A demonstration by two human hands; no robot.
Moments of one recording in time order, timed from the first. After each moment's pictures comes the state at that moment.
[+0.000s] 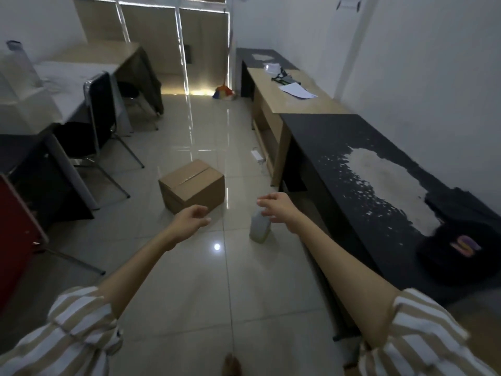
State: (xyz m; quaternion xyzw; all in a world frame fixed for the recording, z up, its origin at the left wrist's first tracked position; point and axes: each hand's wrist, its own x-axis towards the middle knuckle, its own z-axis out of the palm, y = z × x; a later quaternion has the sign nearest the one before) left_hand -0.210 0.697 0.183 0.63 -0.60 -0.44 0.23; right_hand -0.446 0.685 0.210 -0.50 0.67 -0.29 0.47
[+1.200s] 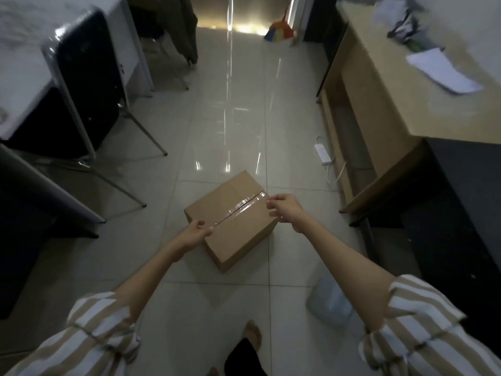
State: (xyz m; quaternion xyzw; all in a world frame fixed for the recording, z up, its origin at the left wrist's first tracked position) left_hand -0.003 0.051 -0.005 0.73 -0.38 -0.54 0.16; right_hand -0.227 -0.019 0.034 -0.46 0.69 -0.16 0.54
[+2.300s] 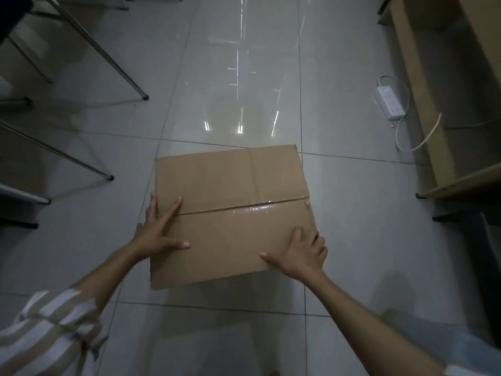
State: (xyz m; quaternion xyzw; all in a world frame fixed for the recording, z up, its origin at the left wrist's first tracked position) left_hand 0.123 -0.096 -0.406 0.72 -0.53 -0.44 0.04; right_hand -0.193 -0.100 -0.380 -0.57 0.74 0.18 0.29
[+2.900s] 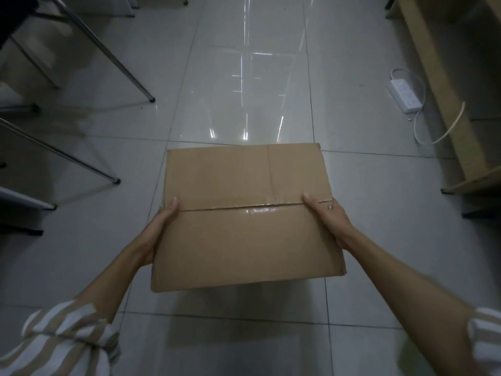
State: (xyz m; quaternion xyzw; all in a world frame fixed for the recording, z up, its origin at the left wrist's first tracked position) left_hand 0.129 -0.101 -0.424 0.66 -0.21 -0.65 0.32; right_hand -0.231 -0.172 -0.435 -0.39 0.73 -0.19 0.53
